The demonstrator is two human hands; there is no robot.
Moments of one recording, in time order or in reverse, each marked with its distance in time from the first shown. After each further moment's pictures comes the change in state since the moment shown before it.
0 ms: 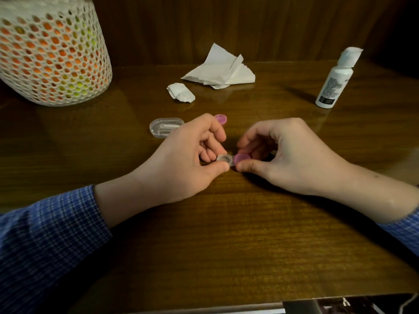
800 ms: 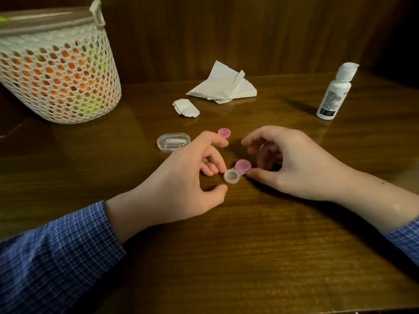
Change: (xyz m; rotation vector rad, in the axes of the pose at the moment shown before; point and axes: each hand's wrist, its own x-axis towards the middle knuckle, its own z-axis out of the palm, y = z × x) left_hand -0.011 0.007 -0.009 0.175 -0.039 0.061; right_hand 0.006 0.010 -0.009 -0.077 -0.038 -0.018
